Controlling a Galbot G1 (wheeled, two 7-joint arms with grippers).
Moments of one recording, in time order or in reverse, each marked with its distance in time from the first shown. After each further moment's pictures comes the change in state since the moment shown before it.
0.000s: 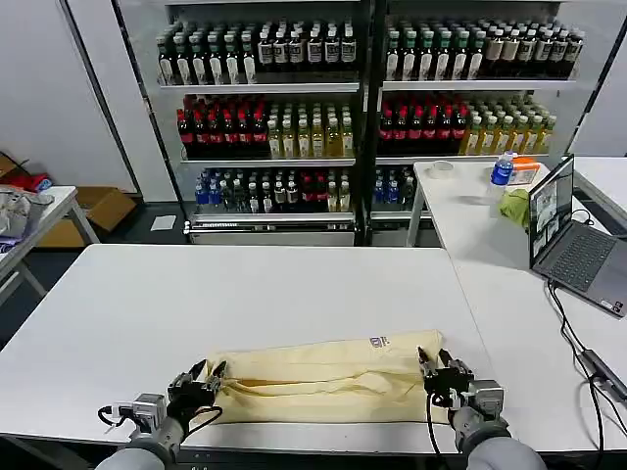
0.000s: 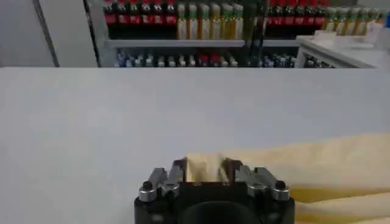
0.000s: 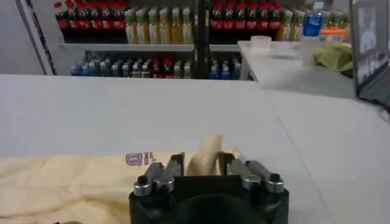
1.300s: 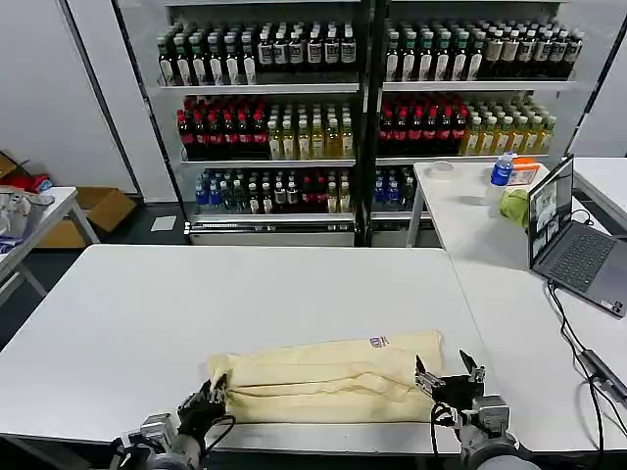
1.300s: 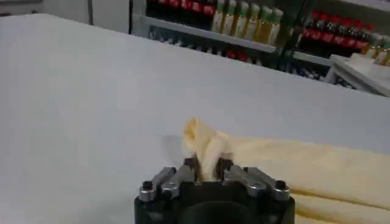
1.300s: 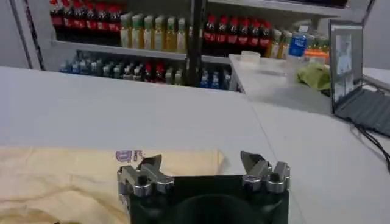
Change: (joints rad) left arm 0.033 -0.182 -0.008 0.011 -0.057 0.001 -0.069; right arm -0.040 -0.003 -0.003 0.023 -0.060 0.025 0.010
